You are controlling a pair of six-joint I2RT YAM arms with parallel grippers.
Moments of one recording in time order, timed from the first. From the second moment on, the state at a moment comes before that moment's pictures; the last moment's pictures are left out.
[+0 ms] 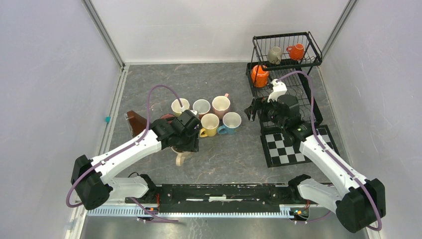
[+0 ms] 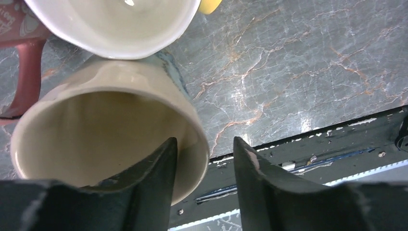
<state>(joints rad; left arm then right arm) -0.83 1.20 0.98 -0.90 -0.10 -0.65 0.42 1.04 0.77 -0.13 -0.05 0.31</state>
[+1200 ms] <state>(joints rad) -0.83 1.30 1.13 -1.13 -0.12 -0.57 0.42 1.04 0.74 -0.10 -0.05 0.30</state>
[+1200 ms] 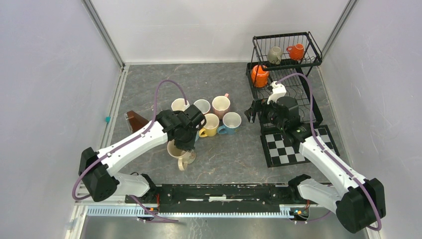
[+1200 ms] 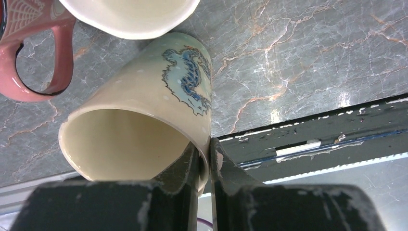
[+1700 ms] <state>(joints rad) -0.83 1.33 1.15 -1.08 -0.12 -0.57 0.42 1.04 0.73 -0.10 -0.04 0.30</state>
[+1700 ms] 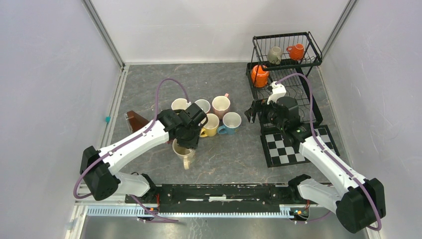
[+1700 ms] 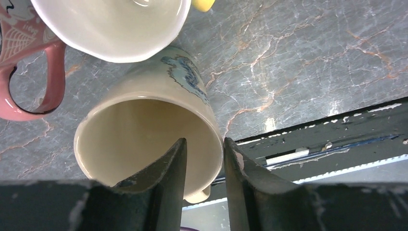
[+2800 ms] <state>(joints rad) -0.82 1.10 1.26 -0.95 -0.09 -0.55 0.14 1.12 0.62 0.26 -0.02 0.18</state>
